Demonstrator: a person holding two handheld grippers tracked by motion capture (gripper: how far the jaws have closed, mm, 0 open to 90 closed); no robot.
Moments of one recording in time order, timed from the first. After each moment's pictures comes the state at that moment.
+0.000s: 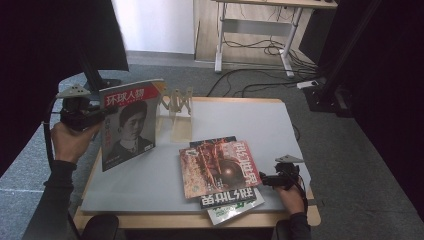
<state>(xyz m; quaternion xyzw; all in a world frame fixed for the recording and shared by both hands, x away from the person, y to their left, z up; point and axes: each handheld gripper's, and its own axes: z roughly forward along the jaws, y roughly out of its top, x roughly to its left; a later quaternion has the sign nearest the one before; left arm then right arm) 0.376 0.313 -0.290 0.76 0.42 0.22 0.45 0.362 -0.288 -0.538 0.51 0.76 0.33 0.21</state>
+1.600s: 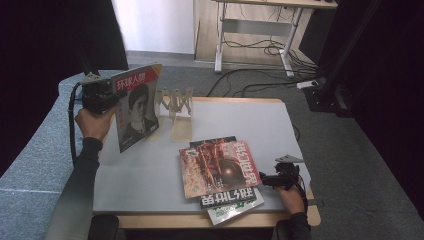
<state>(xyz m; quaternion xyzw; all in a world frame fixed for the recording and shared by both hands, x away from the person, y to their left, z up) 0.447 0.303 -0.319 0.71 0.47 0.25 0.46 0.362 -0.288 -0.538 0.51 0.76 0.33 0.21</state>
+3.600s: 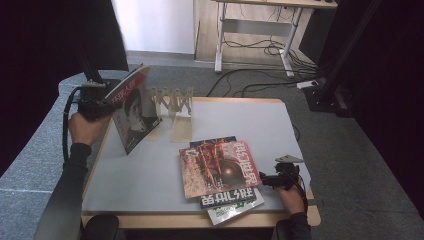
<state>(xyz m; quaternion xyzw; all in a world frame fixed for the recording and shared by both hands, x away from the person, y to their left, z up) 0.444 0.314 -0.328 0.75 0.51 0.21 0.37 0.362 -0.288 -0.538 0.51 0.76 0.33 0.21</state>
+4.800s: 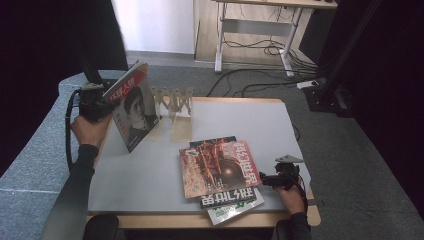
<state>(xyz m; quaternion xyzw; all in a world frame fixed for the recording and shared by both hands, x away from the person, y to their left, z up) 0.441 0.315 -0.338 0.70 0.53 0.26 0.40 0.362 -0.288 -0.538 0.51 0.76 0.33 0.22</state>
